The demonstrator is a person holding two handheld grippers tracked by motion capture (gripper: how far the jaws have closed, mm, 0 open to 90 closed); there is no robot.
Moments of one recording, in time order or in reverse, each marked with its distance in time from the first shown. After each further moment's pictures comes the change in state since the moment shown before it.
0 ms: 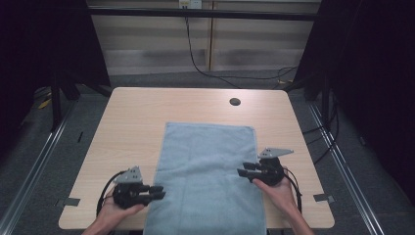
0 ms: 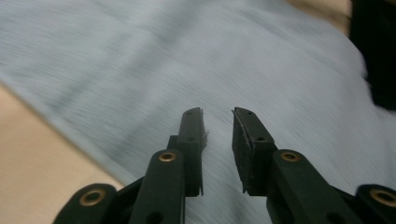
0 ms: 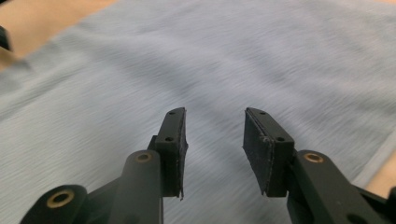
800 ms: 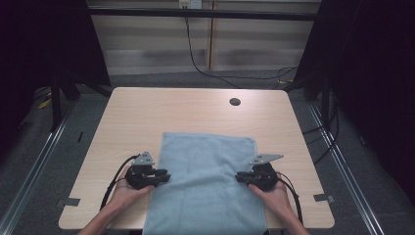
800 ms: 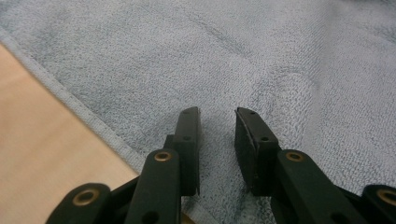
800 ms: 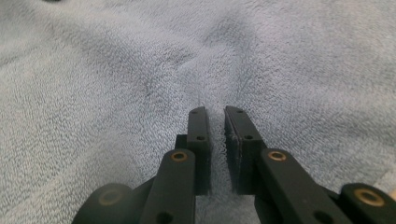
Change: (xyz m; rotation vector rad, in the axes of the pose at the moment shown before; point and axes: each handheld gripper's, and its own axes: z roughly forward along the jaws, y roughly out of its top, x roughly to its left) left arm 0.027 0.008 0.032 0.078 0.098 0.032; right arm 0.011 -0.018 0.017 0.103 0.009 -0.048
